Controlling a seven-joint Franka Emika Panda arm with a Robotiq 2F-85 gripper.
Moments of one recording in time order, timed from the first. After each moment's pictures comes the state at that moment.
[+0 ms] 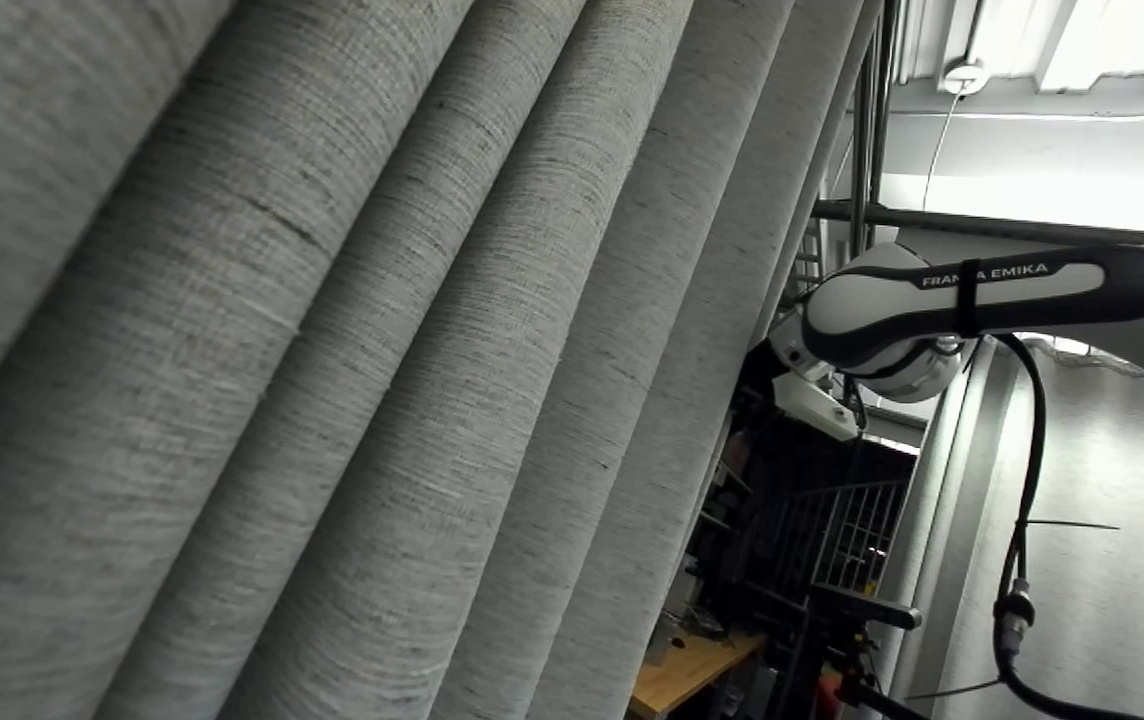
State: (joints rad) arm -0.22 -0.31 -0.15 -2.02 -0.12 2.52 0.01
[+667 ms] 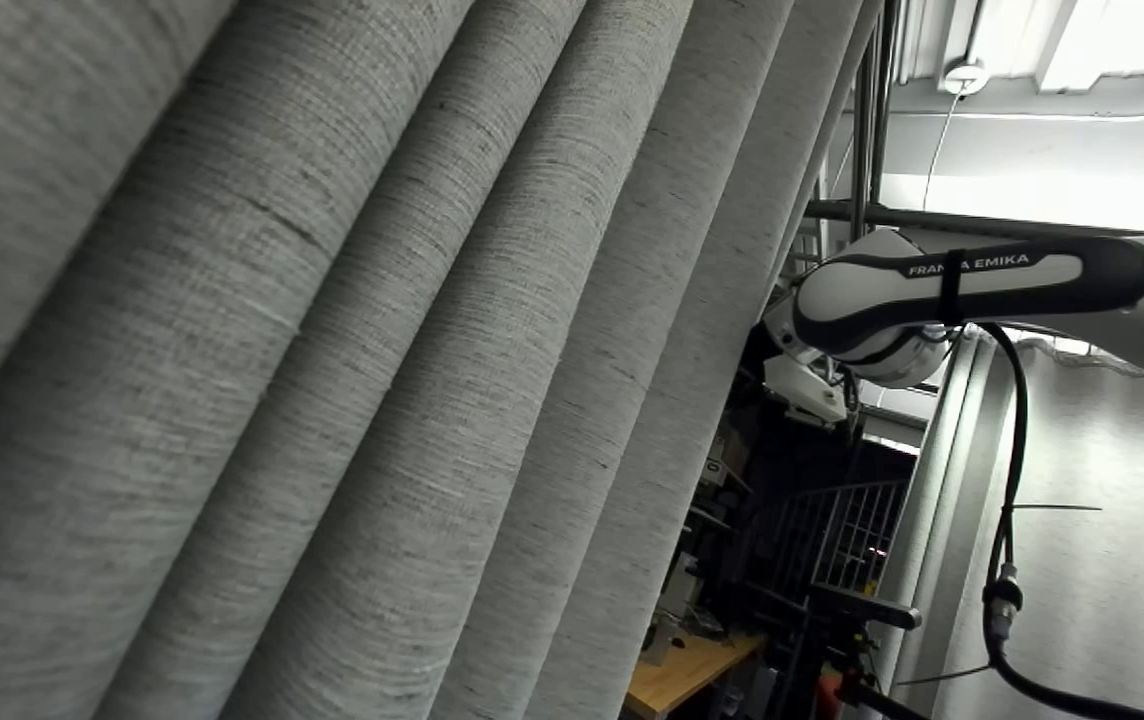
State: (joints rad) arm -0.22 -0.27 -0.15 -1.95 -0.13 2.55 0.02
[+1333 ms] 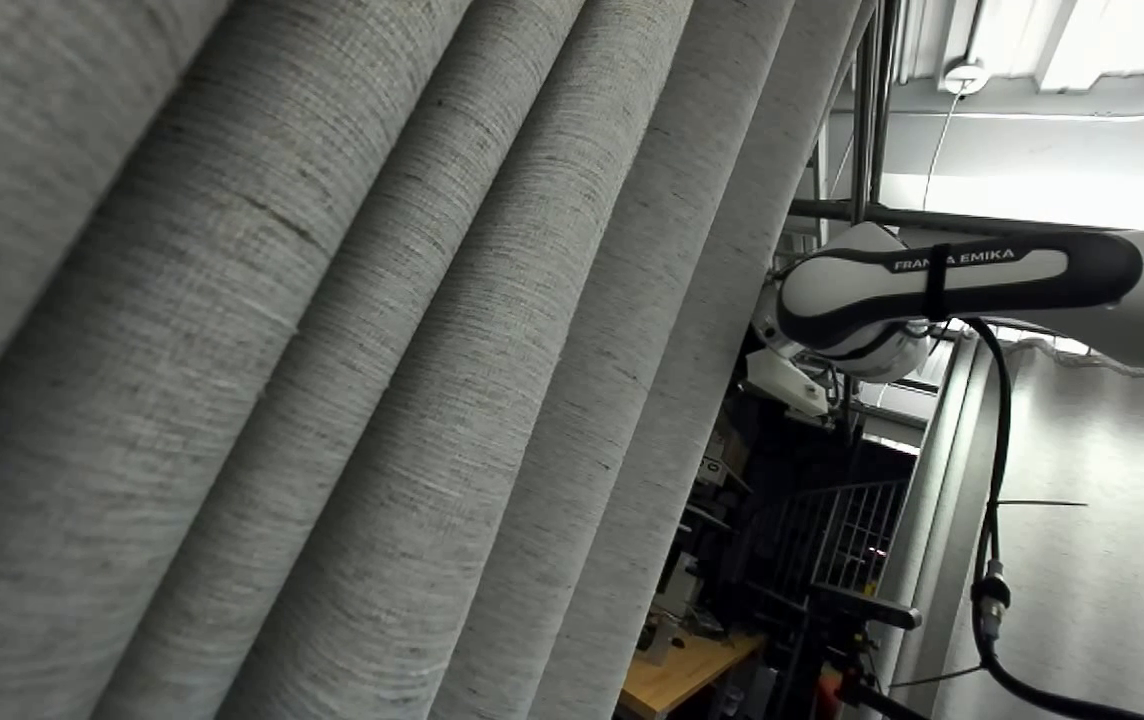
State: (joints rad) arm -0.20 -0.25 -0.12 -1.94 -0.13 2.56 0.02
